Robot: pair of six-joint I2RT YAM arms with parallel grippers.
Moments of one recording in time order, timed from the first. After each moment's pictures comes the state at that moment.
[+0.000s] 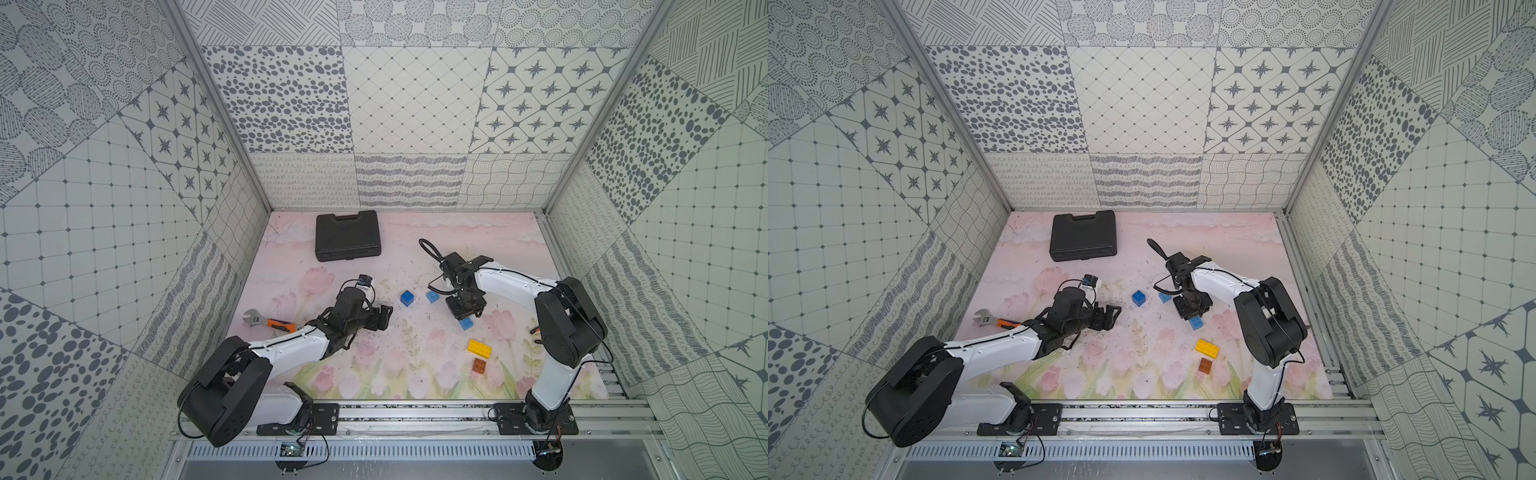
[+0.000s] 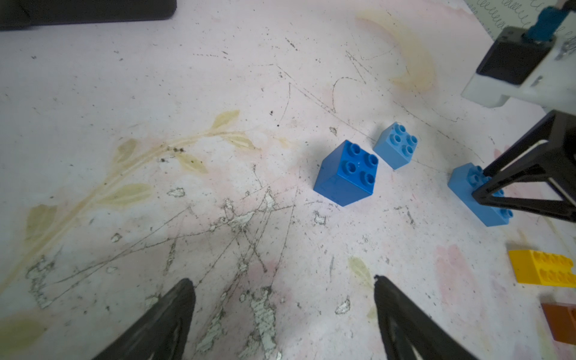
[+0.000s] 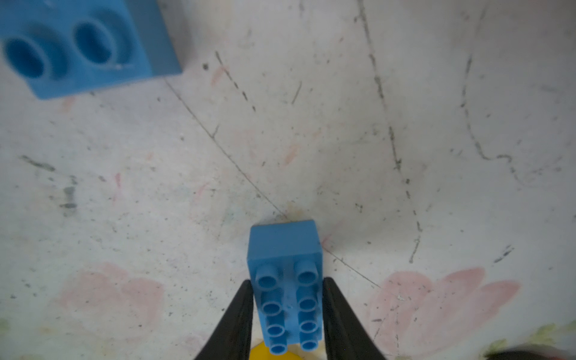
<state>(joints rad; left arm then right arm) -0.60 1.31 0.44 0.21 0.06 -0.35 0.55 1.80 1.20 -0.95 0.09 0.15</state>
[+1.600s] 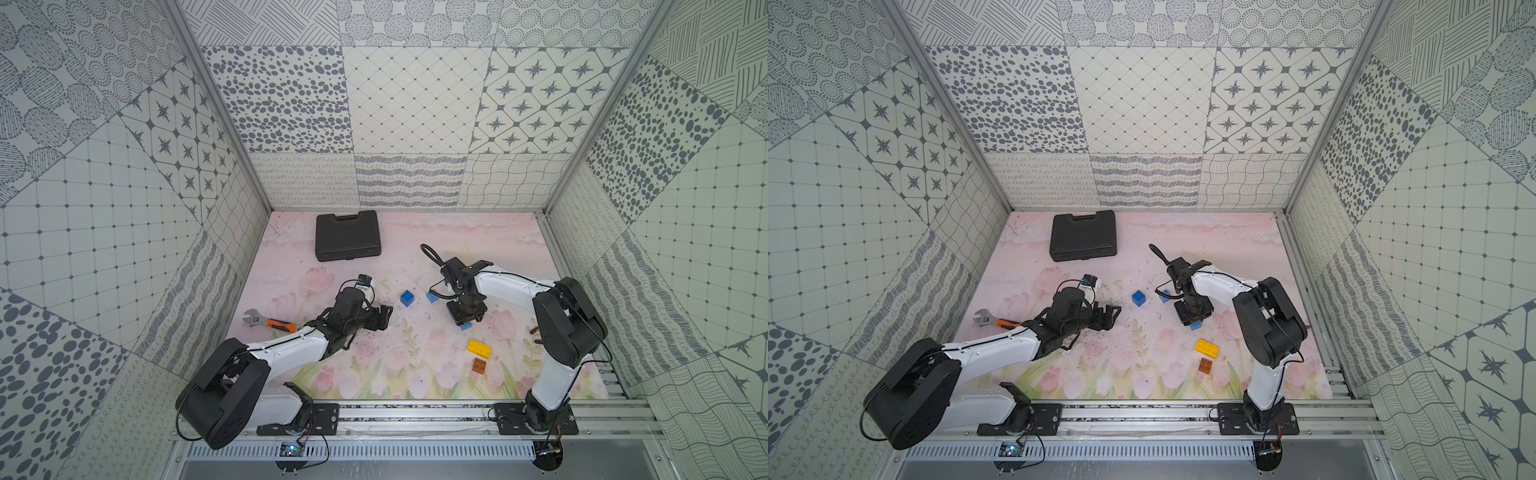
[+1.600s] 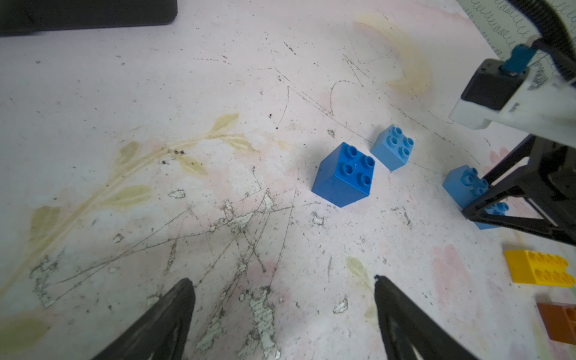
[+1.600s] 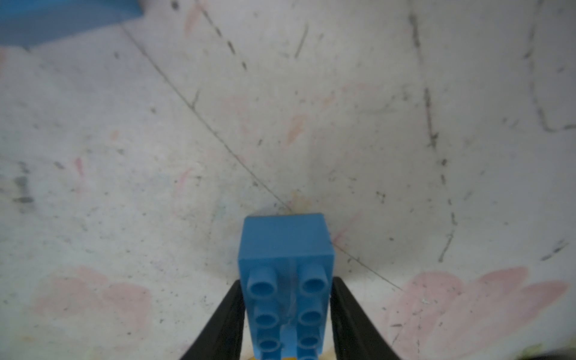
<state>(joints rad) -0.60 1.30 0.44 0.21 0.06 -0.35 0.55 1.80 1.15 -0.93 0.08 0.18</state>
